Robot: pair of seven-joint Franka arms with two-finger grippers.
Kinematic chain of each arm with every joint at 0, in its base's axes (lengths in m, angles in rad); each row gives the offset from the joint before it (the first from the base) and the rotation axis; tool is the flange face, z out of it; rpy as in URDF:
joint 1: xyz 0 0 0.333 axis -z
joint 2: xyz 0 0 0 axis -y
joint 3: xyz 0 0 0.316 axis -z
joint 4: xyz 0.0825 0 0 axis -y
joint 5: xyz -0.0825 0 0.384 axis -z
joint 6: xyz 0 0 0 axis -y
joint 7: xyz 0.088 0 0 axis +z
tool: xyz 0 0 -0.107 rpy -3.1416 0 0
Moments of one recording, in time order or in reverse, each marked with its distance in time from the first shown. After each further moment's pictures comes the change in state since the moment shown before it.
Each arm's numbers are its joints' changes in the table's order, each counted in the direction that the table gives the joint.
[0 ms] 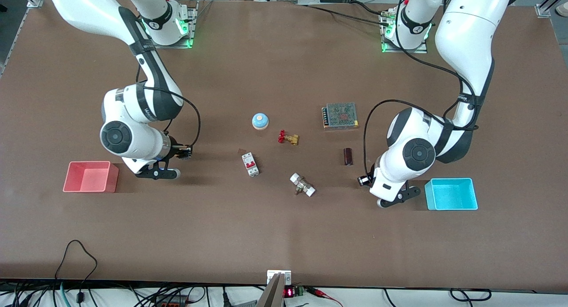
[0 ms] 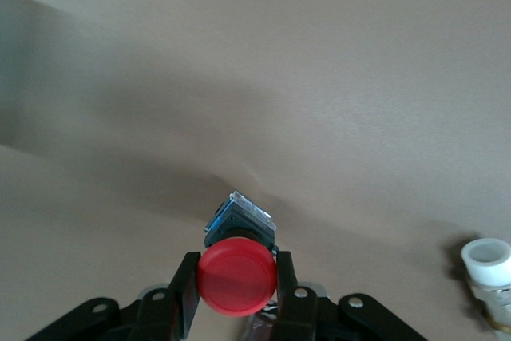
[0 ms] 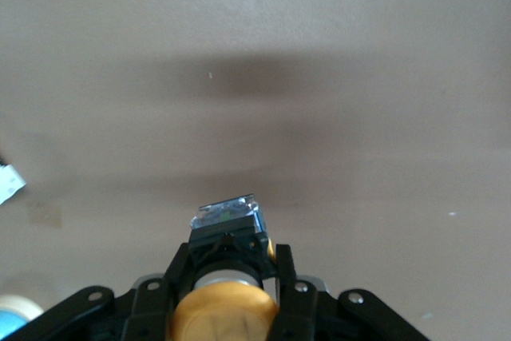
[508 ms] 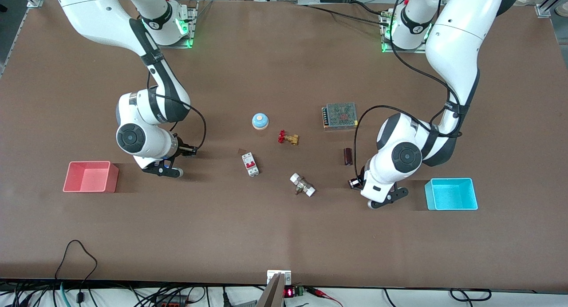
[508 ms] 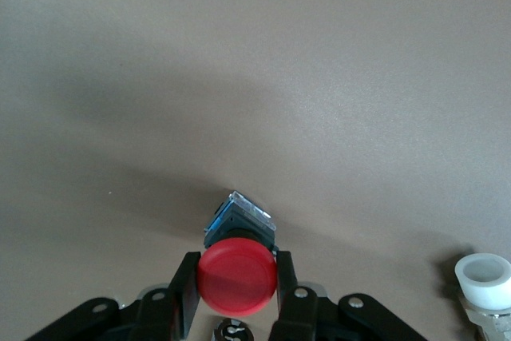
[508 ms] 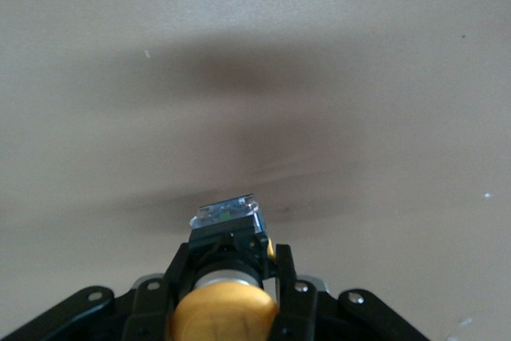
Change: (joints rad) left arm 0.020 -0.052 0.000 0.000 0.005 0.070 0.037; right arm -0.006 -0.040 0.016 -0.059 0.000 0.066 -0.079
